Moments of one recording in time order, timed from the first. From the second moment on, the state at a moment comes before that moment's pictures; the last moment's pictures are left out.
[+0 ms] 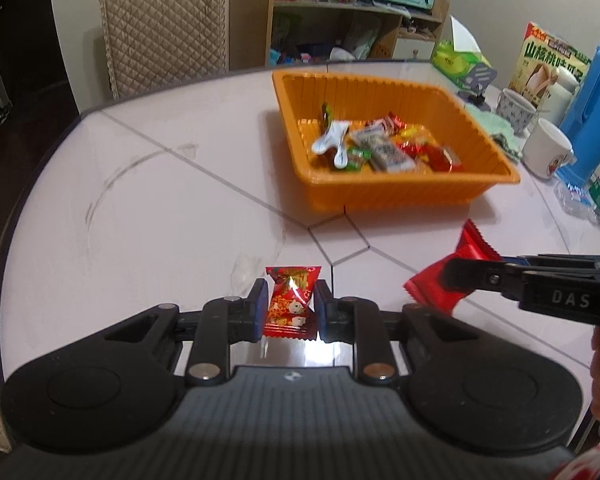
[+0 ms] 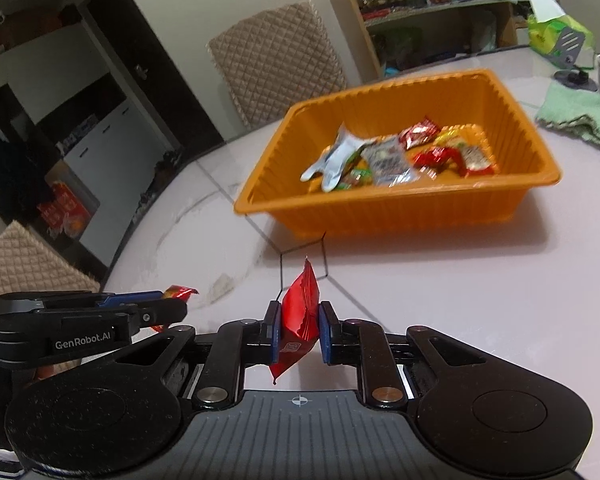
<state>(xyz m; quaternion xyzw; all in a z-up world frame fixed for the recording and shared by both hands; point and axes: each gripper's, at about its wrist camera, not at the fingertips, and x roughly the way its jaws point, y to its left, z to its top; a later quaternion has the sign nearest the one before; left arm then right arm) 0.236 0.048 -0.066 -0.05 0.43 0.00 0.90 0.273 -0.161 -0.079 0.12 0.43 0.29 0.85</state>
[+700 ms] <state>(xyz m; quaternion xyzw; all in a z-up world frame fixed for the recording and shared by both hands) 0.316 0.016 -0.025 -0.03 0.38 -0.04 0.92 0.330 -0.226 -0.029 0.17 0.36 0.22 0.89</state>
